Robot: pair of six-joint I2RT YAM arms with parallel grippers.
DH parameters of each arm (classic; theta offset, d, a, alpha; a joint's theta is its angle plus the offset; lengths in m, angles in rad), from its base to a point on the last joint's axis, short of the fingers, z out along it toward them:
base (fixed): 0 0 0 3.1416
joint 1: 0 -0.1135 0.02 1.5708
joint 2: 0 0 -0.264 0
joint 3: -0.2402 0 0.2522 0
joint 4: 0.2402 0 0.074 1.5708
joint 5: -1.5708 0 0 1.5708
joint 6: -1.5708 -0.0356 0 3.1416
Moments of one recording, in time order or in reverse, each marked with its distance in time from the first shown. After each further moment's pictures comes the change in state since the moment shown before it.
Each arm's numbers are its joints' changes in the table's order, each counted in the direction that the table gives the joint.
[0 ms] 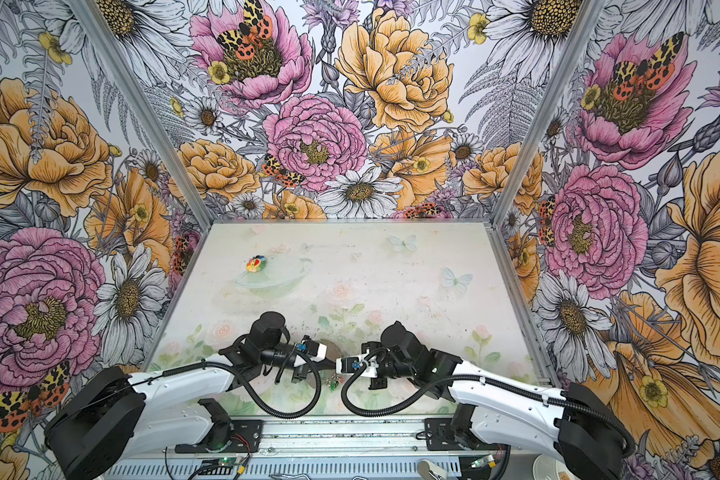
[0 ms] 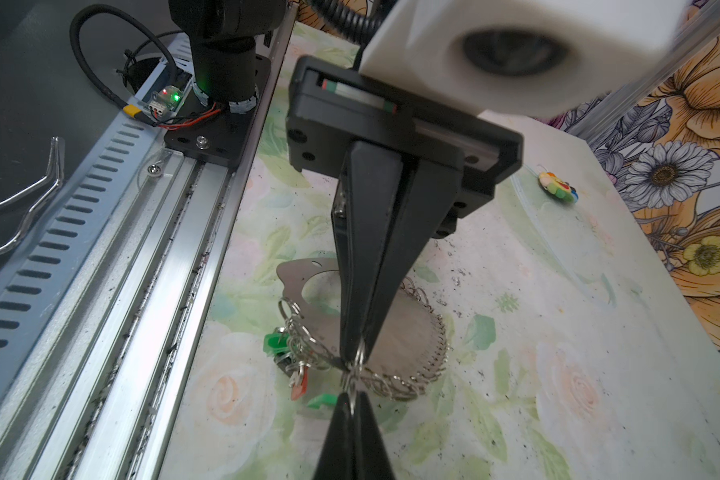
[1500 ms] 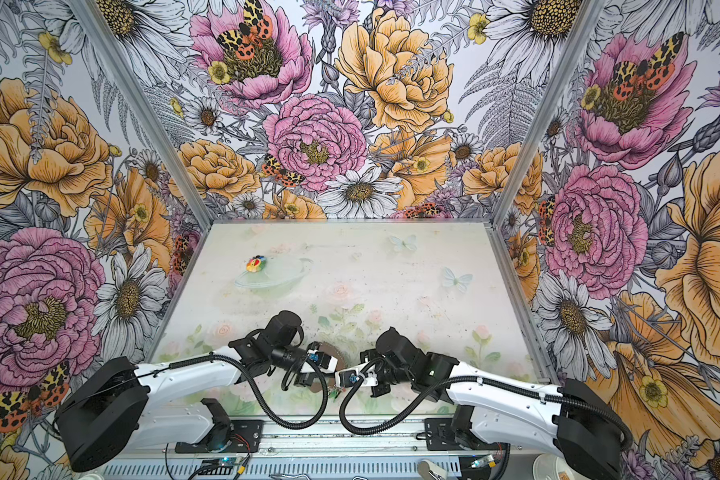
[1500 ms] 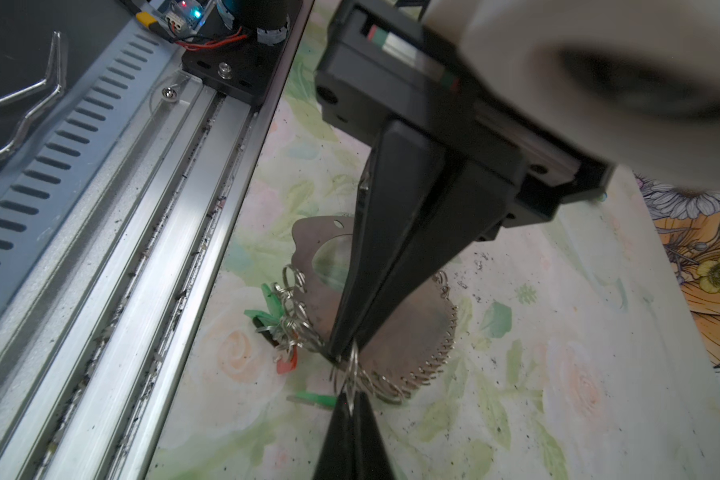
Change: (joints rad) left arm 0.092 0.063 -0.117 0.282 0.061 -0.228; right arm -0.040 0.015 0.000 0.084 -0.086 0.137
